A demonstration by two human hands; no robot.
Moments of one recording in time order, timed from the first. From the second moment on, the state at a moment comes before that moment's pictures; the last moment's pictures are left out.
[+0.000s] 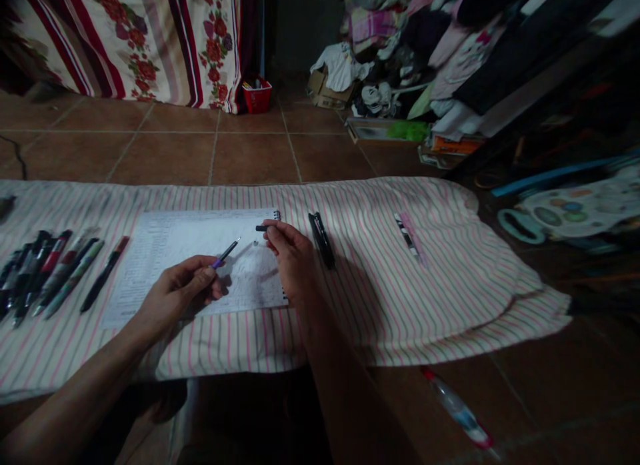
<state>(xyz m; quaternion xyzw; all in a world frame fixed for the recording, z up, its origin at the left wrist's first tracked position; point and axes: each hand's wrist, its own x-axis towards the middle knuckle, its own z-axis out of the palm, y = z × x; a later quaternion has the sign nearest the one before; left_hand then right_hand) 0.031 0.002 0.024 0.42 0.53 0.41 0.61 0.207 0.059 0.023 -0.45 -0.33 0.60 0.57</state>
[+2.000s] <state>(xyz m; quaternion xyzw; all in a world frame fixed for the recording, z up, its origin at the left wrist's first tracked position) 0.035 -0.001 0.021 0.42 0.53 0.41 0.61 0.205 0.059 0.019 -0.50 -0.46 0.49 0.54</state>
